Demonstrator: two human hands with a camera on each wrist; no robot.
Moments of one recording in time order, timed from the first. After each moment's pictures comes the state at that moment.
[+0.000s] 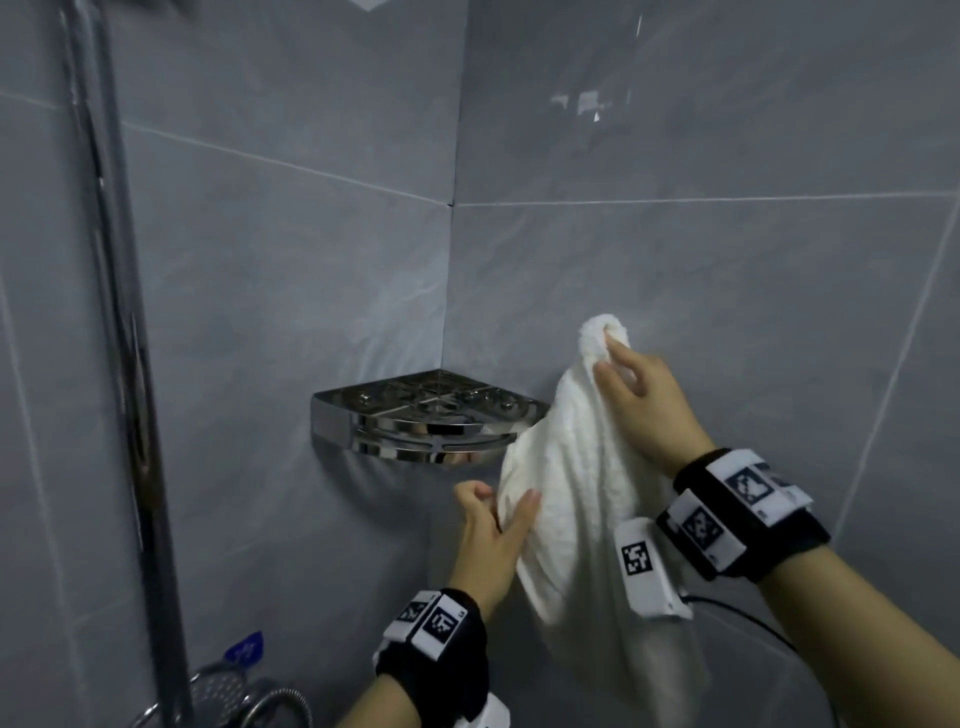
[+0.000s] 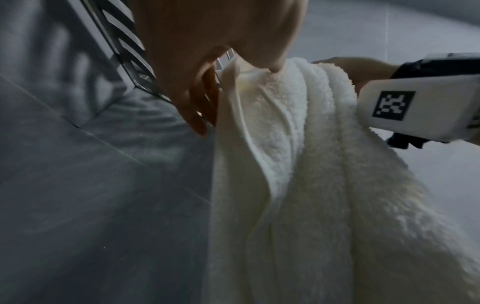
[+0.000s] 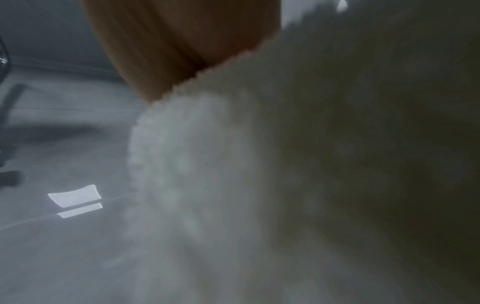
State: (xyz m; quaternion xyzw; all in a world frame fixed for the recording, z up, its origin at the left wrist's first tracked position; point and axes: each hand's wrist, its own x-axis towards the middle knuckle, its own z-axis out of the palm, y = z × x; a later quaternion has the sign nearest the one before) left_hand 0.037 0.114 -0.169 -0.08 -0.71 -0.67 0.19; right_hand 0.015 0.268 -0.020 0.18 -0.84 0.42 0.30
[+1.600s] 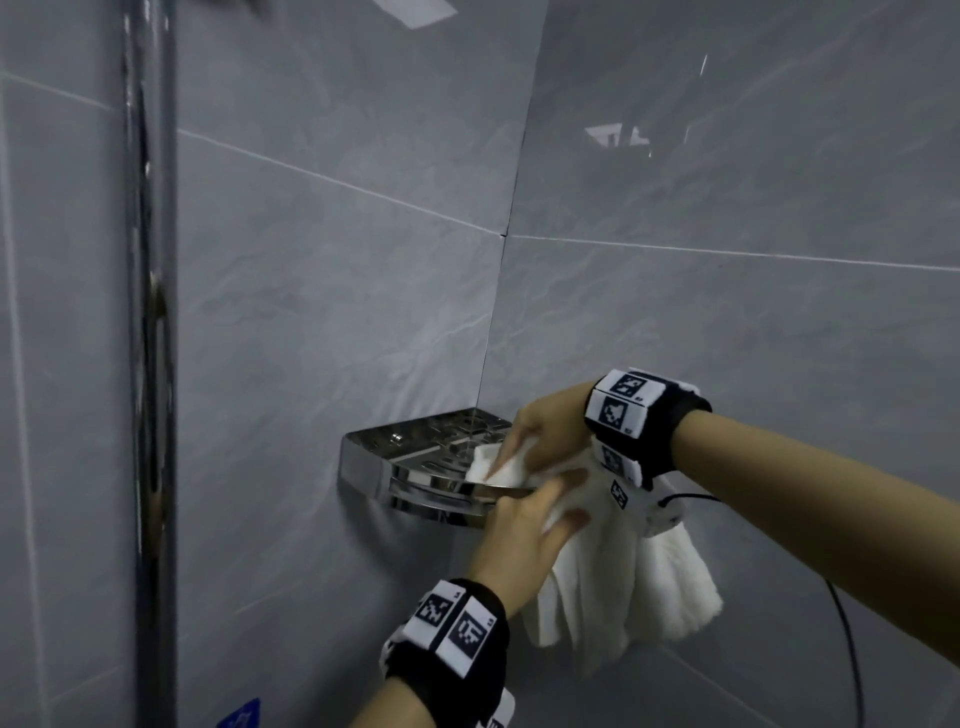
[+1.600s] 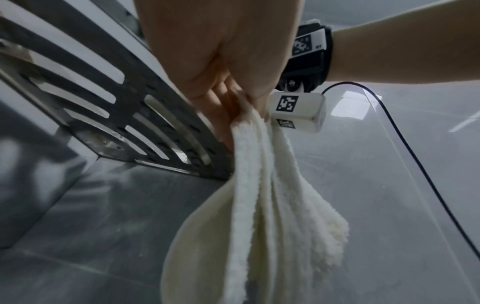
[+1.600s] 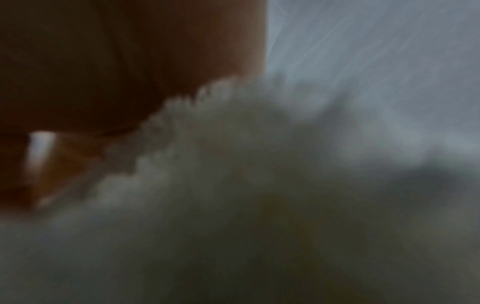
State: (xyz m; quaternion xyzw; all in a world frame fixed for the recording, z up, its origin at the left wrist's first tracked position) left_hand -0.001 0.075 -0.109 -0.26 -0.78 -0.49 0.29; right_hand -0.054 0.140 0.041 0.30 -0.93 -0.13 -0.17
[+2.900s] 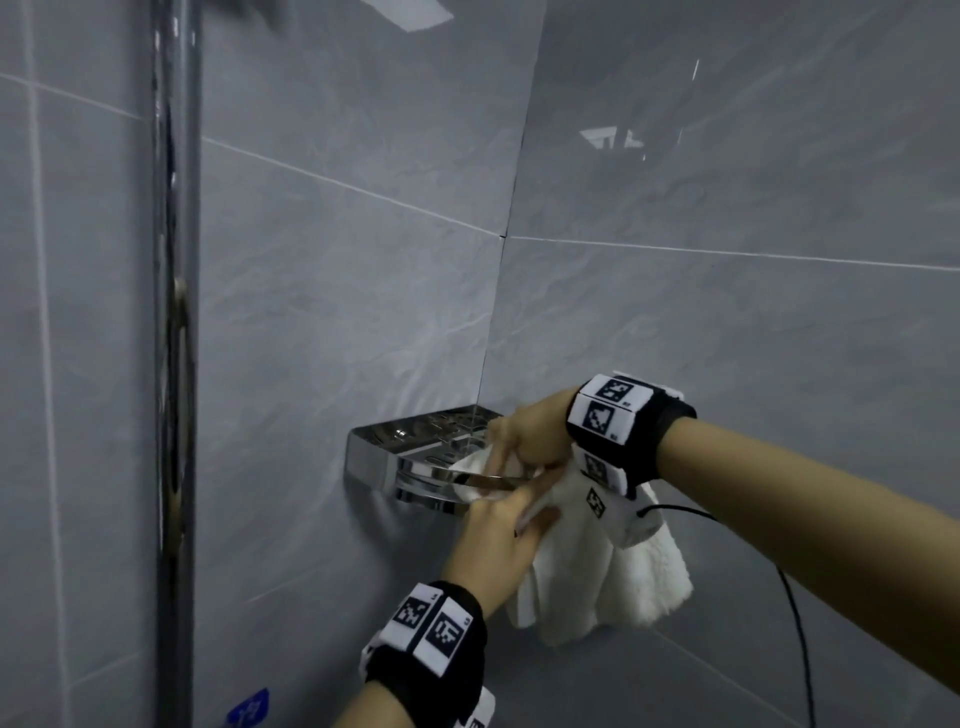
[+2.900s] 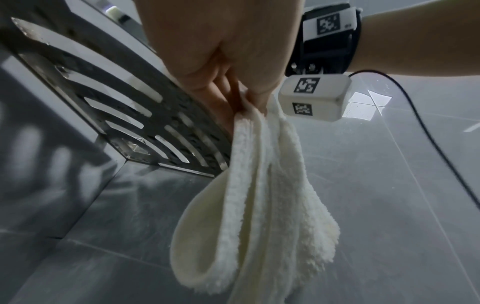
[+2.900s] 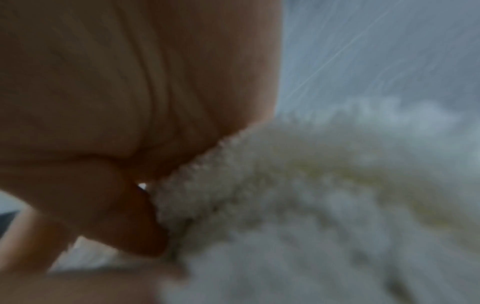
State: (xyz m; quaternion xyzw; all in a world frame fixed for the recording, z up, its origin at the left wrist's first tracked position) left_hand 0.003 0.055 -0.123 -0.26 -0.77 -0.47 0.34; right_hand -0.038 0.115 0.030 0.34 -0.90 -0.21 -0.15
